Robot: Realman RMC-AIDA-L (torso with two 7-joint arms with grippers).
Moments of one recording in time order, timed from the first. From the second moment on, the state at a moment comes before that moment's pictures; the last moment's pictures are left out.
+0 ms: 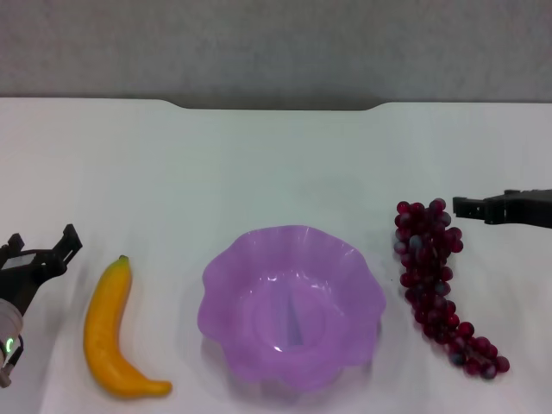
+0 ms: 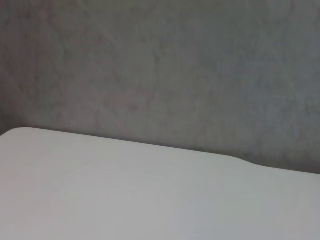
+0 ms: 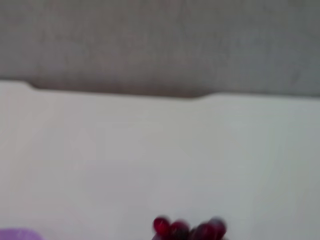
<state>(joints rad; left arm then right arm) -0.43 -2.04 -0.83 -0.25 2.09 0.76 -0.19 0.27 2.00 1.60 1.39 -2.52 0.75 -0.25</state>
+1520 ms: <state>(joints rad) -0.44 -2.04 -0.83 -0.25 2.09 0.76 -0.19 0.67 2.00 1.71 0.79 -2.39 0.91 -0.40</state>
